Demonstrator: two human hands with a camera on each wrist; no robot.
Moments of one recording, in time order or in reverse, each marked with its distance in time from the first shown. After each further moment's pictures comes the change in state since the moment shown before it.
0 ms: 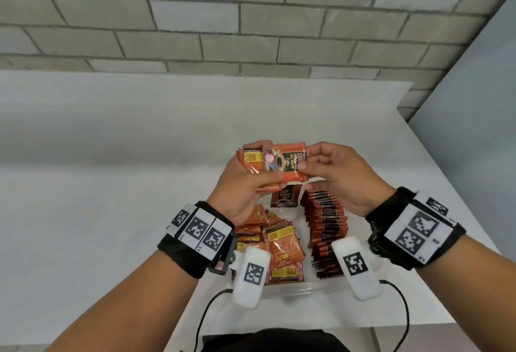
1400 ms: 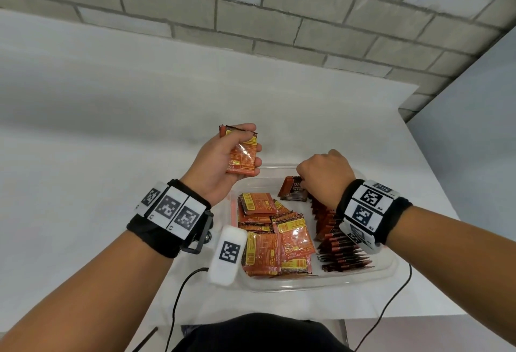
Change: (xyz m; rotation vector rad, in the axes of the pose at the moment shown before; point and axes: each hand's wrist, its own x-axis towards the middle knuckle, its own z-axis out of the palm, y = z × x) left_hand 0.006 0.024 -0.064 -0.159 0.083 -0.086; right_hand 0.052 0.037 0.036 -2.003 -0.132 -0.168
